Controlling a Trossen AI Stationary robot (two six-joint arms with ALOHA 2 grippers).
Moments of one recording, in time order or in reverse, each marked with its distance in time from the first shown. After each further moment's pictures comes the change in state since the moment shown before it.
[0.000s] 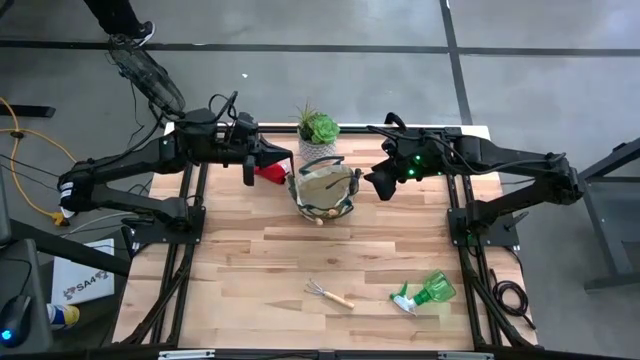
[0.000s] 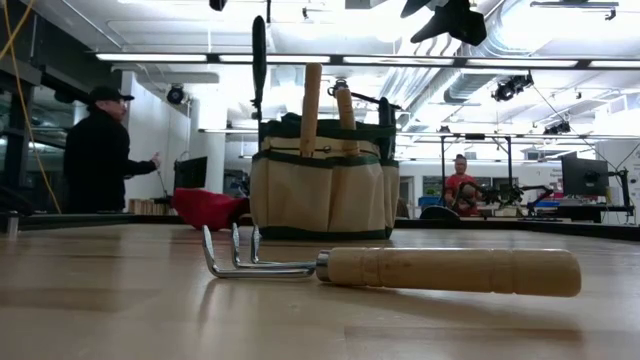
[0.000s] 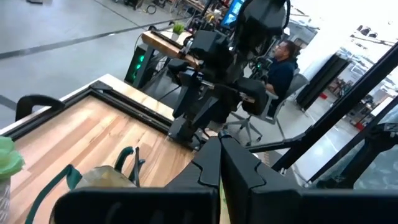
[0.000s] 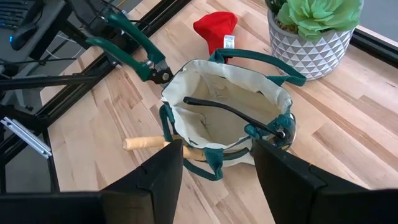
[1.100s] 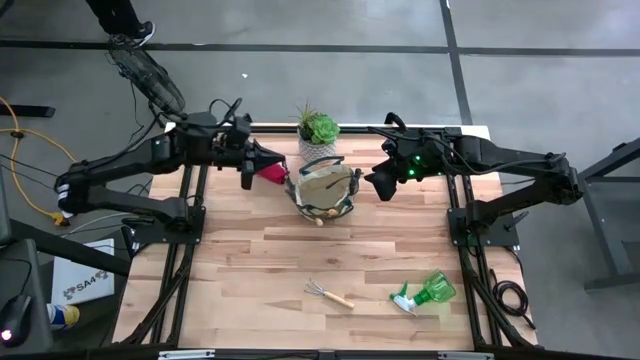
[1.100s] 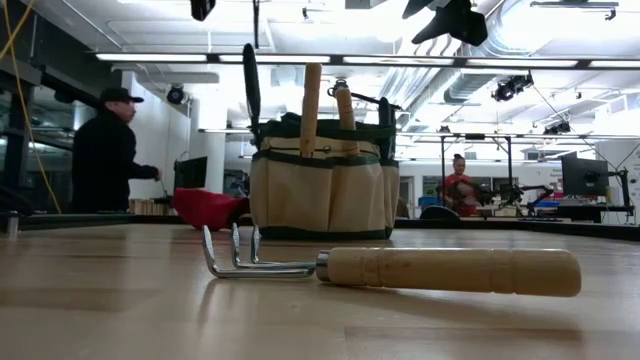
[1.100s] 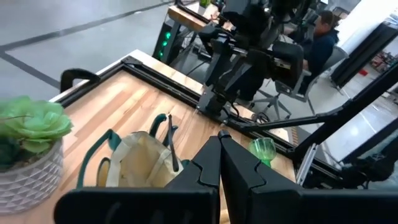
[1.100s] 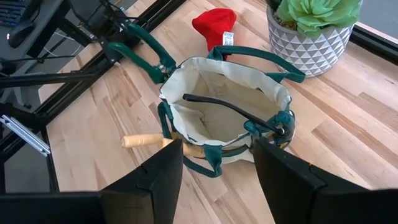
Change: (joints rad) left arm 0.000 -0.041 0.000 -0.190 -0.065 0.064; right arm 0.000 0.000 0.000 -0.010 -0.001 0.005
